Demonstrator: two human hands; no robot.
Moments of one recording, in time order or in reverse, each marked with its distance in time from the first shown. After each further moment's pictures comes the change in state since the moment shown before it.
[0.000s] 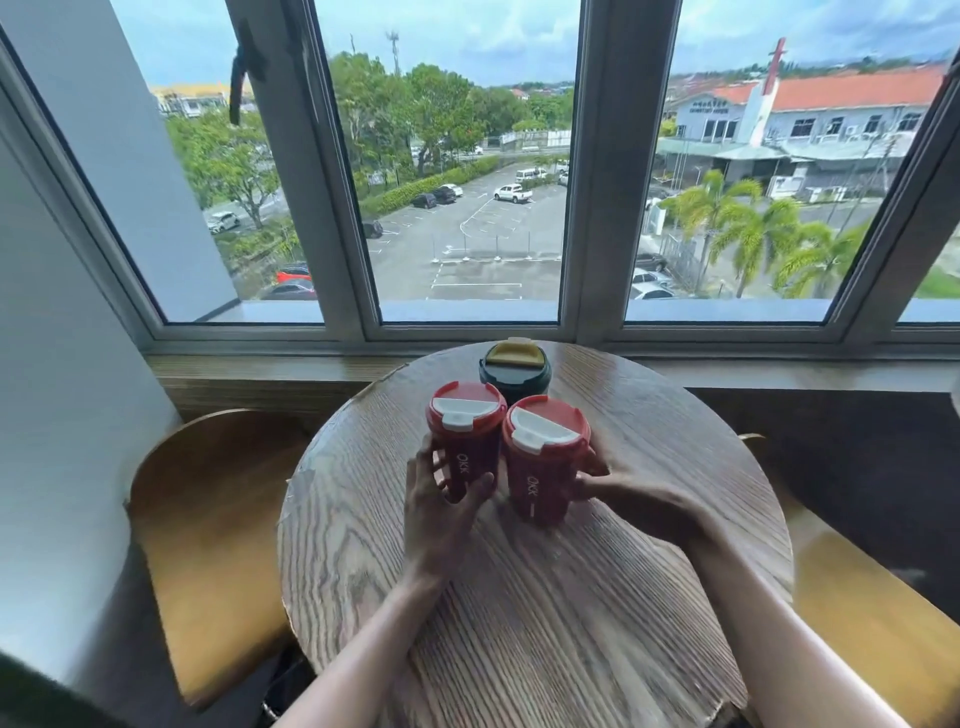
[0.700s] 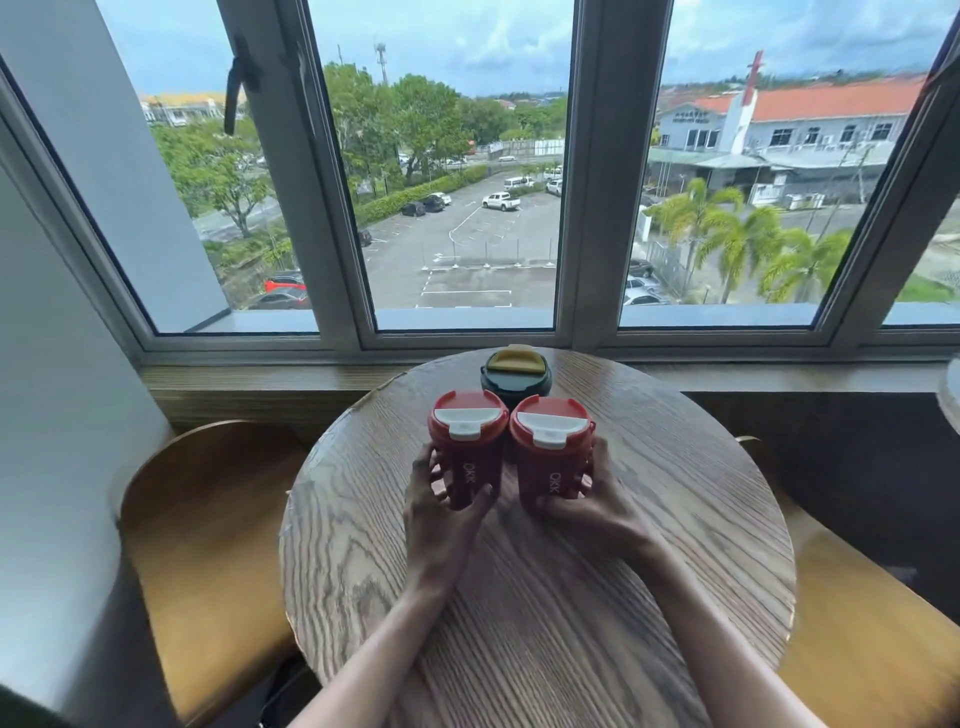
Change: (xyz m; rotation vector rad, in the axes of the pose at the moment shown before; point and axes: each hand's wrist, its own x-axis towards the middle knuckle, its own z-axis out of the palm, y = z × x) left_hand 0.002 -0.002 -0.004 0.008 0.045 -0.006; right_hand 0.013 0.027 0.038 -0.137 0.463 -0.089
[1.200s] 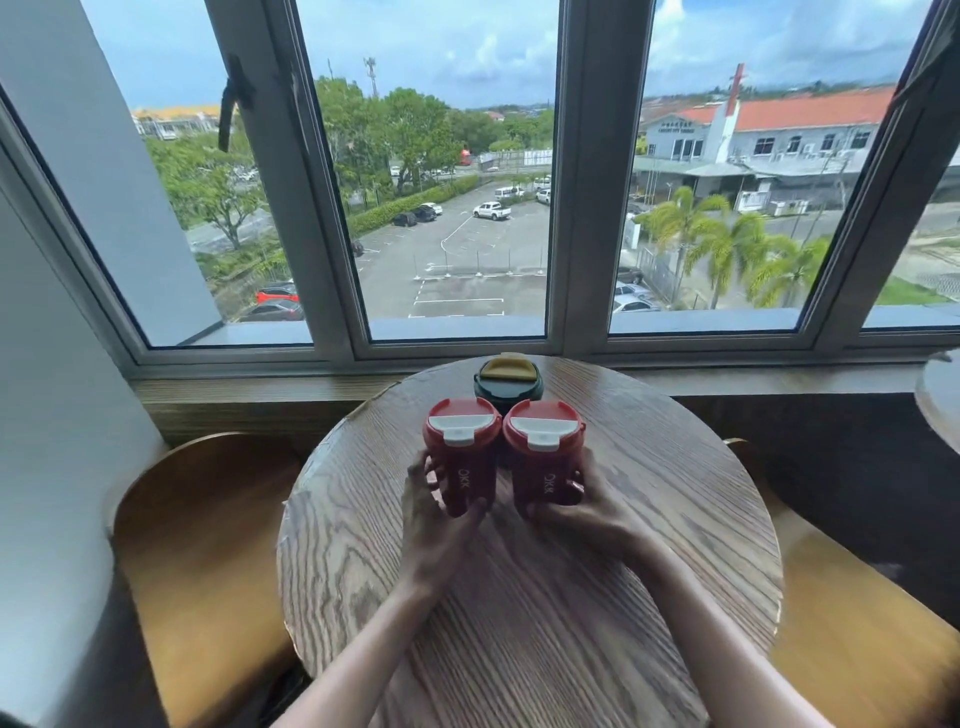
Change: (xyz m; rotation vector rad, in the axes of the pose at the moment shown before) left_hand 0.004 -0.003 -0.006 0.028 -0.120 0.006; right_hand 0.003 0.002 -0.005 -0.017 -0.084 0.066
